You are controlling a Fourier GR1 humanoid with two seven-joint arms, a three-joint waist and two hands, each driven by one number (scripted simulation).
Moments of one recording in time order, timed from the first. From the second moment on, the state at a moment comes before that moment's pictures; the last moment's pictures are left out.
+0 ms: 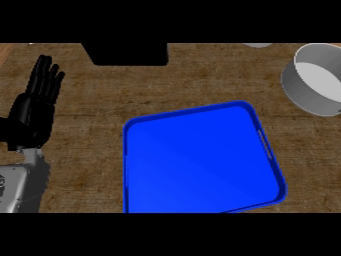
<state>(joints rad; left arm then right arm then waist) -0.28 0.18 0.10 -1.55 0.12 0.10 0.06 -0.59 -0.55 -0.24 -0.85 1.21 -0.49 0.83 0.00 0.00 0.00</state>
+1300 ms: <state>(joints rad) -0.28 0.18 0.11 -1.54 0.11 0.09 0.06 -0.62 -0.47 -0.59 -0.79 0.57 -0.74 0.19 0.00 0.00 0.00</state>
